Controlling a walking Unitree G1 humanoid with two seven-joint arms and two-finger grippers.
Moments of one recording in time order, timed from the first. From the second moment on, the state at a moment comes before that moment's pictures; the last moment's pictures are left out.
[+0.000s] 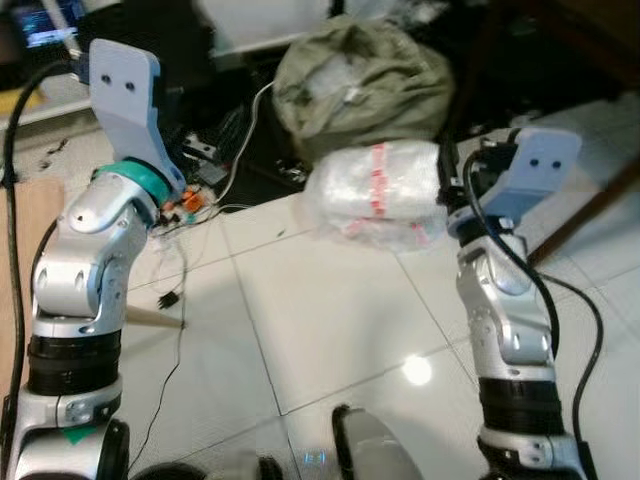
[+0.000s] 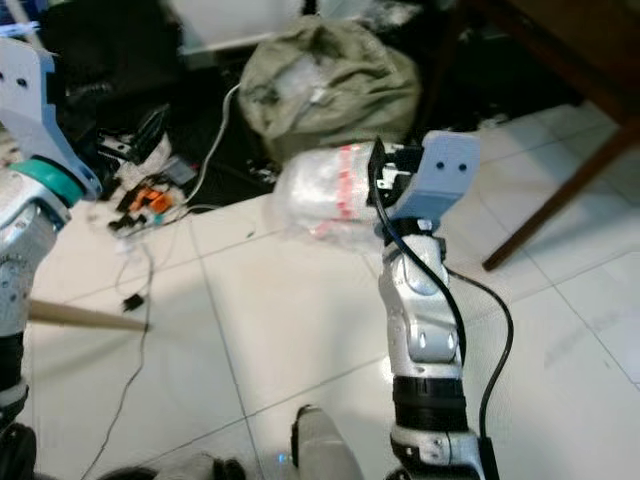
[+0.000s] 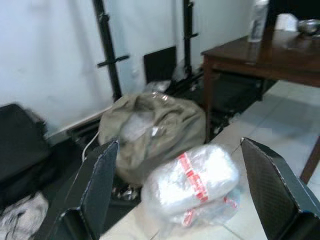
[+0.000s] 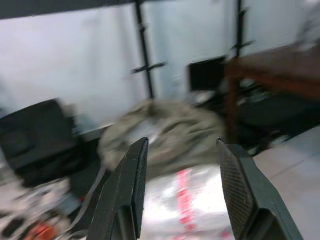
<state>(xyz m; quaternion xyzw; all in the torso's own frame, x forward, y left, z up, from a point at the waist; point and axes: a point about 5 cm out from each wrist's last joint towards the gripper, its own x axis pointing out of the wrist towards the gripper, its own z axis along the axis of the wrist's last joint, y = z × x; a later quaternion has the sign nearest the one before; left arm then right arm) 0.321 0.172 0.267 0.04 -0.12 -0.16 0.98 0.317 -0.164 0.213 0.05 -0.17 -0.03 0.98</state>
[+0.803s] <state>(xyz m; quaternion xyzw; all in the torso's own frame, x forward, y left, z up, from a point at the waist) 0.320 0.175 0.257 0.02 -0.11 -0.15 0.98 0.317 -0.163 0.214 0.05 -0.17 -0.03 0.98</state>
